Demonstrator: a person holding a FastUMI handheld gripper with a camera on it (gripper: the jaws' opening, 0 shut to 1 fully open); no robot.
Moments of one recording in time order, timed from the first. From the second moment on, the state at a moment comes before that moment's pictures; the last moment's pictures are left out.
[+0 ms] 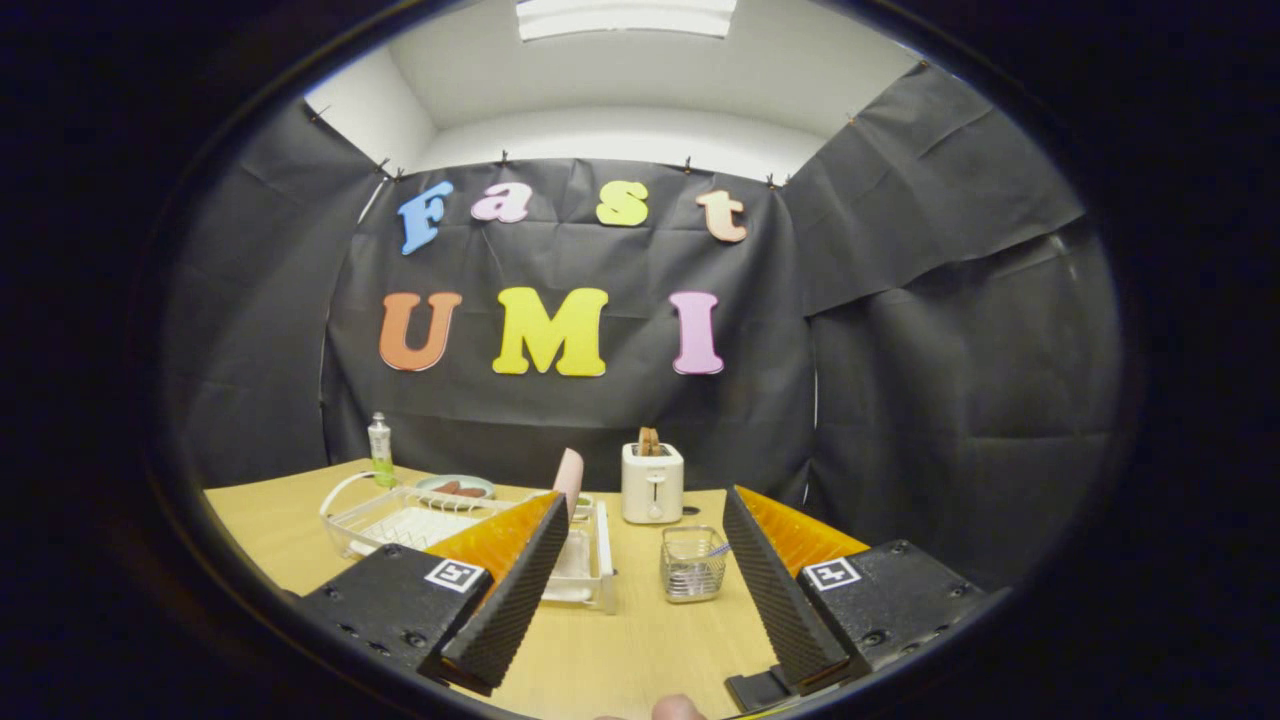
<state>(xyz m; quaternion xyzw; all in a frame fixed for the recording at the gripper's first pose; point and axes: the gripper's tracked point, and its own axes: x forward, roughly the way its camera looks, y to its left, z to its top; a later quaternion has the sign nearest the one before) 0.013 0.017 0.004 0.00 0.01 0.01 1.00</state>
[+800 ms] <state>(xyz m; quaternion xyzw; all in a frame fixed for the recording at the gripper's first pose) 0.140 0.079 0.023 -0.02 0.13 0.07 0.99</state>
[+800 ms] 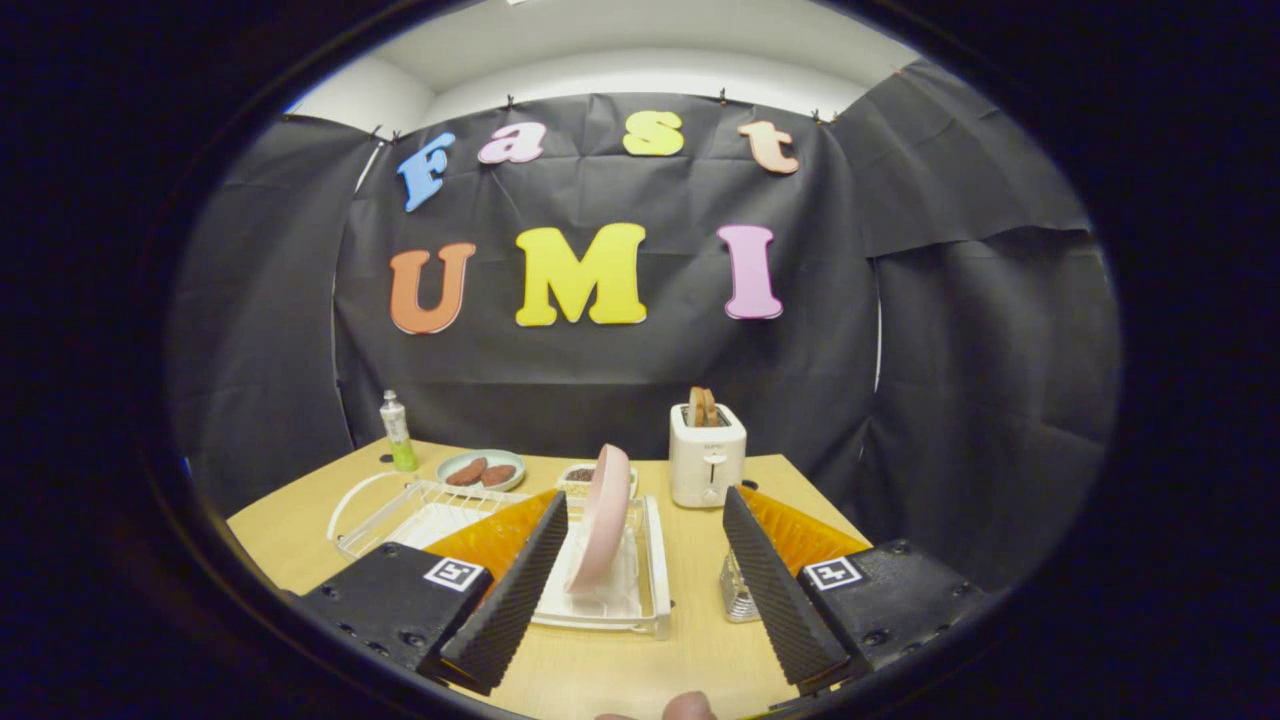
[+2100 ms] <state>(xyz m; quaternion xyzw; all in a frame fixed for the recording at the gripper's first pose) 0.276 0.124 -0.058 -0.01 0.46 0.06 0.88</state>
